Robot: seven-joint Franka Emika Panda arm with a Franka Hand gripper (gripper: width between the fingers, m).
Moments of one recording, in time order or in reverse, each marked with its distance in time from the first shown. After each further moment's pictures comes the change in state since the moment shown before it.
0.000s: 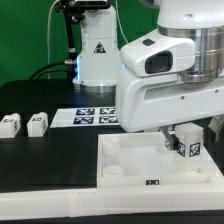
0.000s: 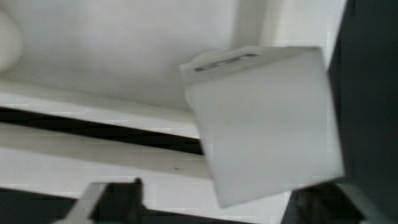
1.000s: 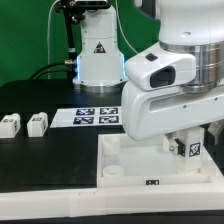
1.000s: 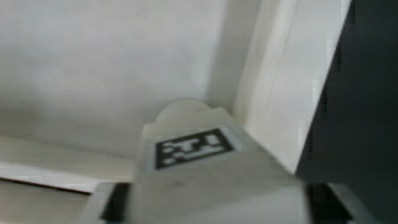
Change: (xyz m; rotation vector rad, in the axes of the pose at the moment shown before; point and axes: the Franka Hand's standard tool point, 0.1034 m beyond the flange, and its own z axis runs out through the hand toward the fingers) arm -0.018 -0.016 0.020 0.034 -0.019 0.049
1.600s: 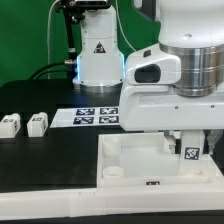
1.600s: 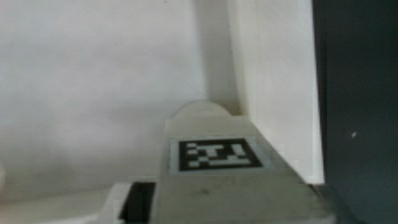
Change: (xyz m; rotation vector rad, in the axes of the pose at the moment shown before) arm 0.011 0.008 0.001 -0.013 -0.003 0.579
